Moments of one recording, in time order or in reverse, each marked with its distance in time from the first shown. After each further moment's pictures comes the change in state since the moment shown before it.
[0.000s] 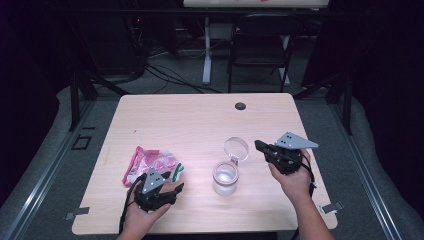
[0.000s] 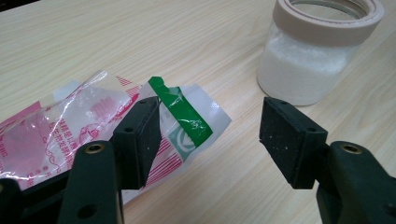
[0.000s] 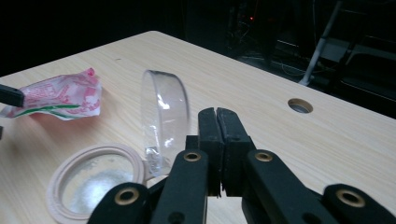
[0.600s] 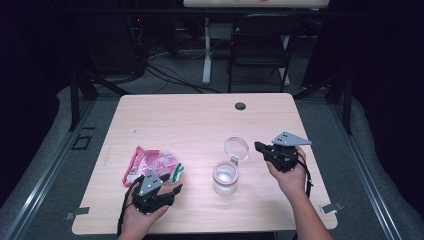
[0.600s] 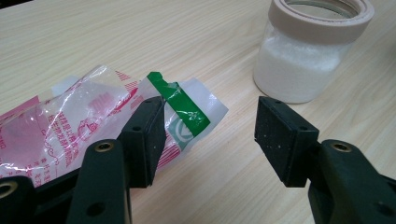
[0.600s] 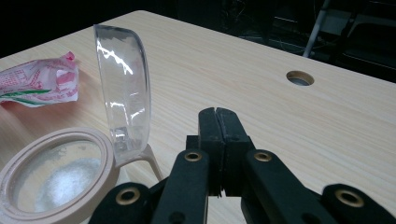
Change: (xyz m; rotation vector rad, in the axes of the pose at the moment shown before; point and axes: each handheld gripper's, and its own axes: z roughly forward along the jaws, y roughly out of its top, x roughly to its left) left arm 0.000 -0.005 -0.004 -0.012 -0.016 -0.012; right arm -0.015 -0.020 0.024 0.067 -0.012 0.060
